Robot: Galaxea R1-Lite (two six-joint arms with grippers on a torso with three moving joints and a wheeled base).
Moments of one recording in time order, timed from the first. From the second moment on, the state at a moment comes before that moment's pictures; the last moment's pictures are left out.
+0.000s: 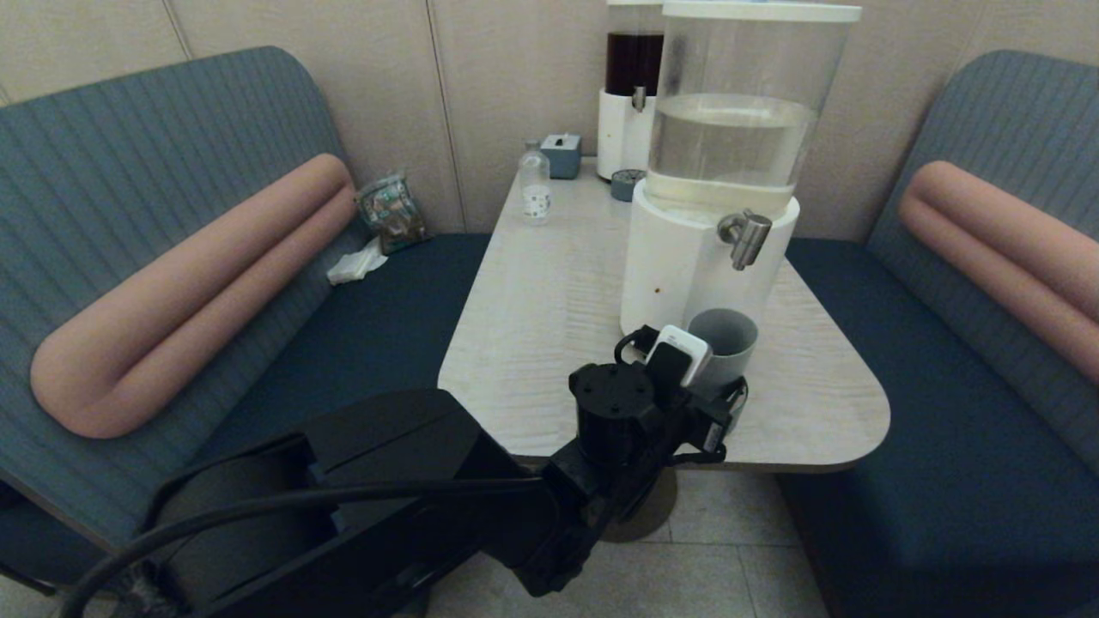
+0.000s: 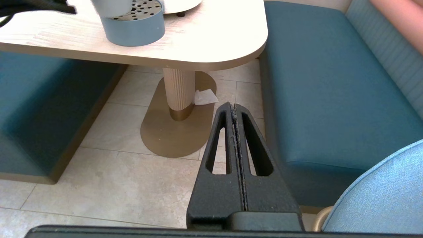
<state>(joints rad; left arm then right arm) -0.85 2.40 -1.29 -1.24 0.11 0.13 0.00 0.00 0.00 0.00 0.00 -0.02</state>
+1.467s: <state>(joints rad) -0.81 2.50 -1.48 -1.14 0.12 0.15 0.00 0.00 0.00 0.00 0.00 -0.01</state>
